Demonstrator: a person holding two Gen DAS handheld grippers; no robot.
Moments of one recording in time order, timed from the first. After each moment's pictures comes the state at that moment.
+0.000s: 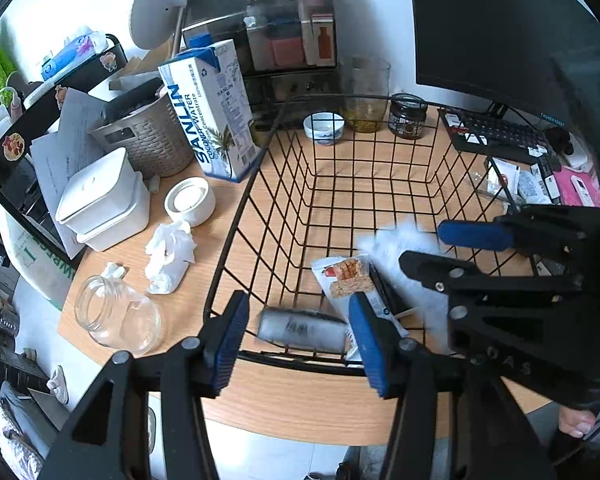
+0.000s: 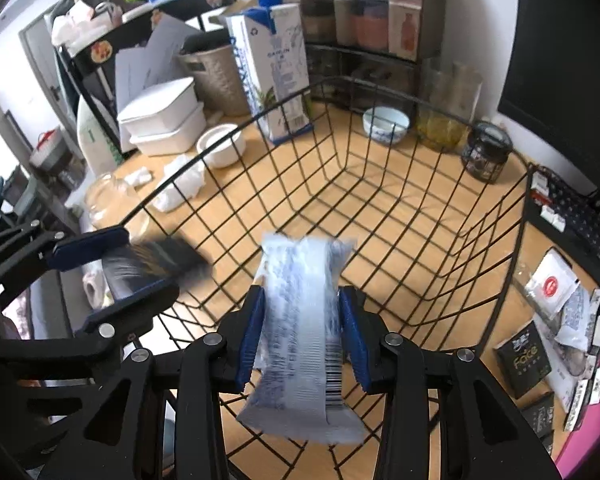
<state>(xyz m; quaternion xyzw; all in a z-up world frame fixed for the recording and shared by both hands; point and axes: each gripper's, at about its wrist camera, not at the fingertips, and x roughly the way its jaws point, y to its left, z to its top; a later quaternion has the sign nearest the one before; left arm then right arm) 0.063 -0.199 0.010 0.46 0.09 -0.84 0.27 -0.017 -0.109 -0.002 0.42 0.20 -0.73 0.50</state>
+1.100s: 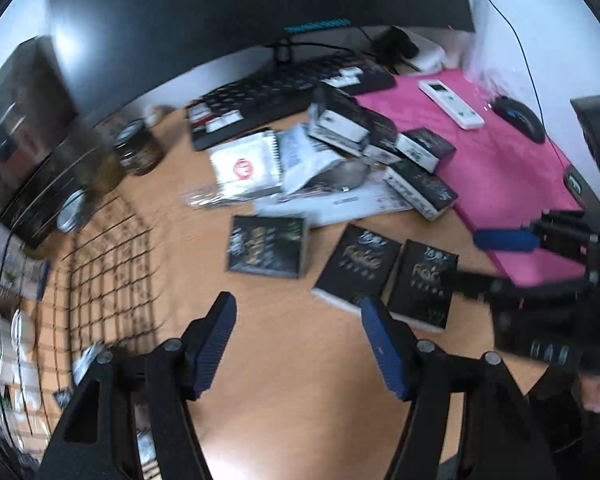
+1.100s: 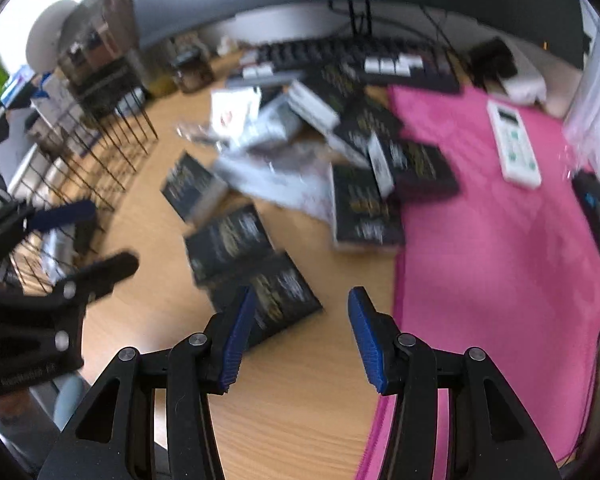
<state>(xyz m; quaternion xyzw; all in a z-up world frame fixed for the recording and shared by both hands) -0.114 0.020 -0.039 0.51 -0.04 -0.86 0.05 -0.156 0.179 -0.070 0.52 0.10 -0.78 0.32</state>
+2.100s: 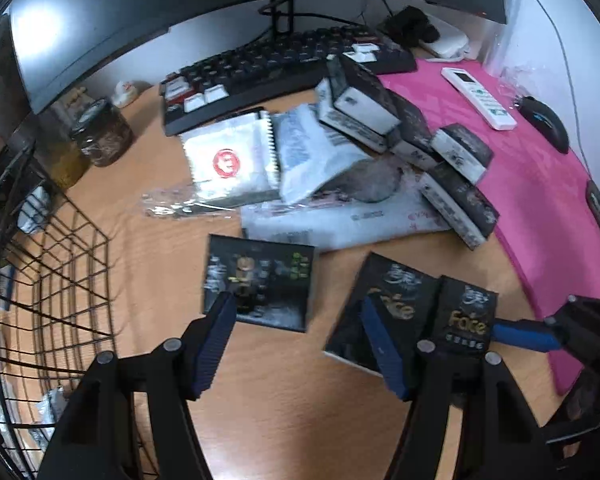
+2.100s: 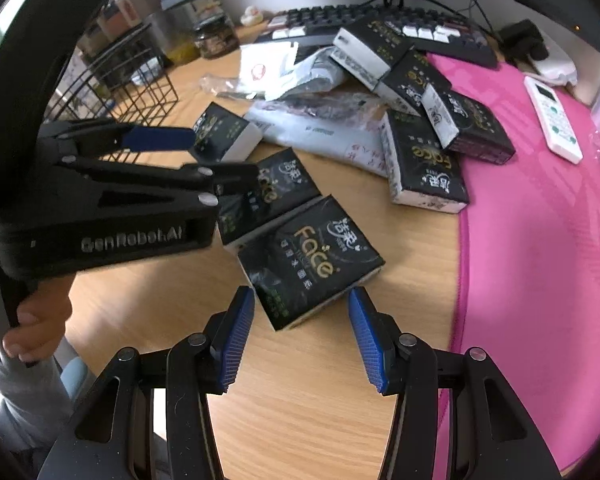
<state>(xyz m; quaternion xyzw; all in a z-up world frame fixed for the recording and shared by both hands) -0.163 -0.006 -0.074 0.54 0.00 -0.84 0.05 -0.133 0.167 -0.092 0.54 0.10 -0.76 0.35</state>
